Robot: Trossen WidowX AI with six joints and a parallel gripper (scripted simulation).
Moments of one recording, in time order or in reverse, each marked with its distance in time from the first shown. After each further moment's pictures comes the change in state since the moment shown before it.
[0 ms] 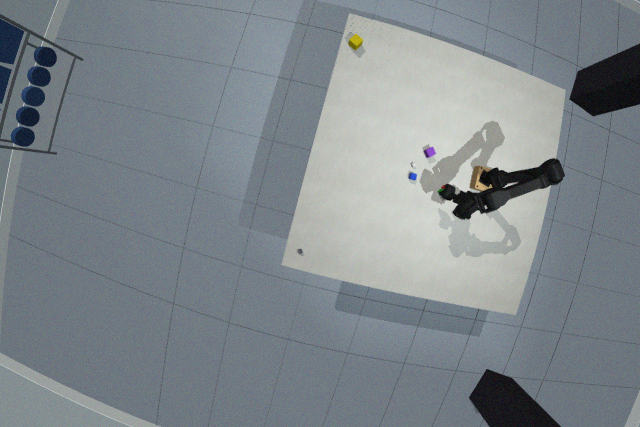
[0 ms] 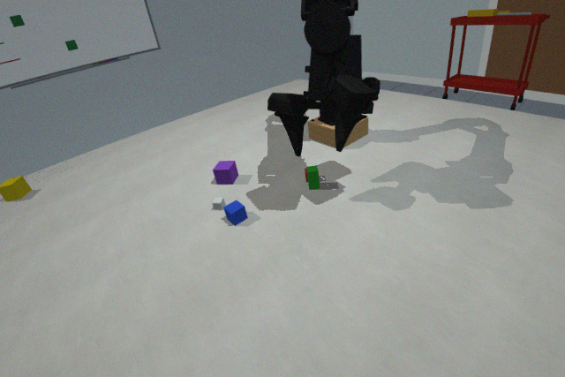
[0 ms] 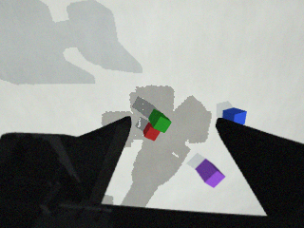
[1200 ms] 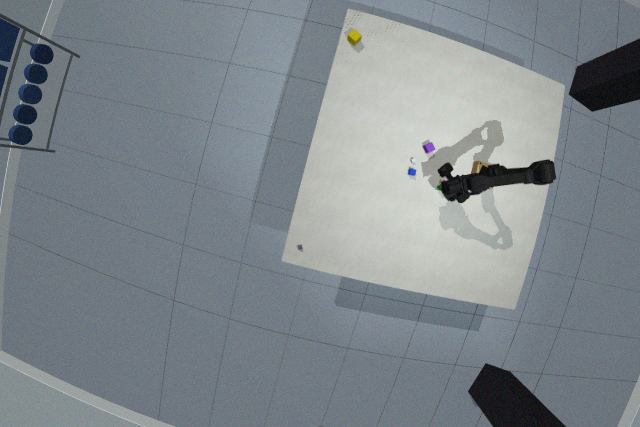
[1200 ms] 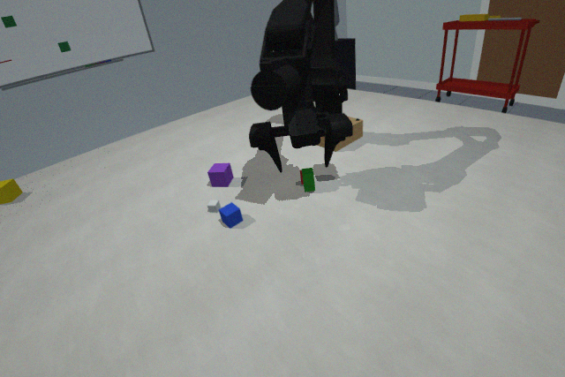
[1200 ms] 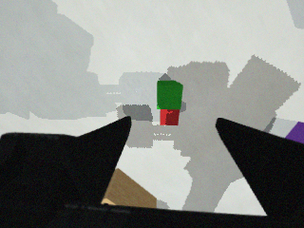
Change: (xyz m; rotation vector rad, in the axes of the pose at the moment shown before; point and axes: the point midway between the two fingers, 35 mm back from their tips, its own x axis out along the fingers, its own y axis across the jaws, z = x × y) arm 0.046 0.012 -0.054 0.543 0.157 0.228
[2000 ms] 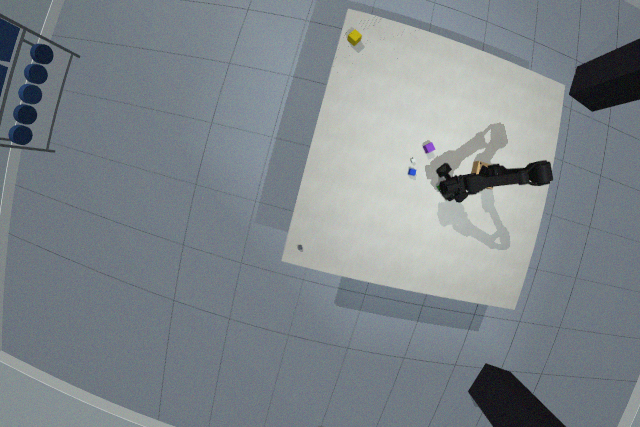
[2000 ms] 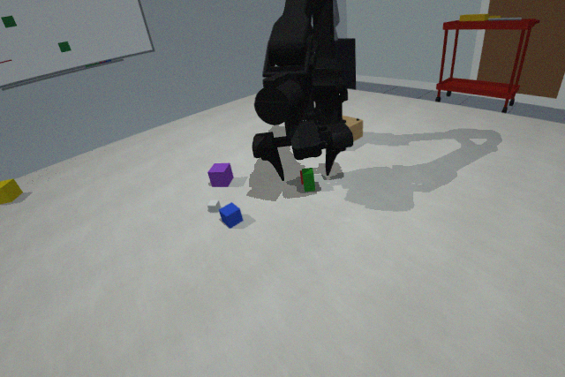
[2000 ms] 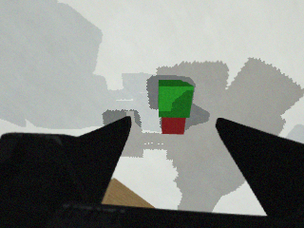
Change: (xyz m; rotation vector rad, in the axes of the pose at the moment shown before) arm 0.022 0.002 -0.003 0.000 0.010 0.005
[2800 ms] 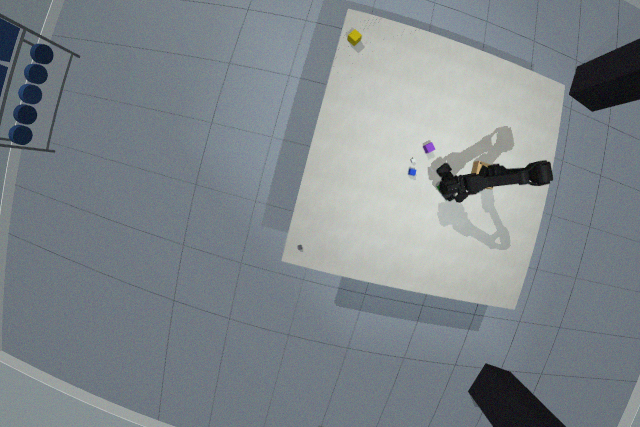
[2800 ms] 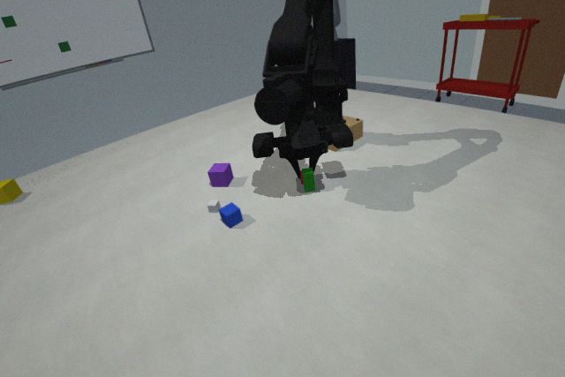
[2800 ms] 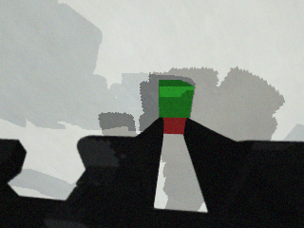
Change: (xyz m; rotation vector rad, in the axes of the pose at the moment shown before) arm 0.000 0.000 0.000 0.000 -0.001 0.001
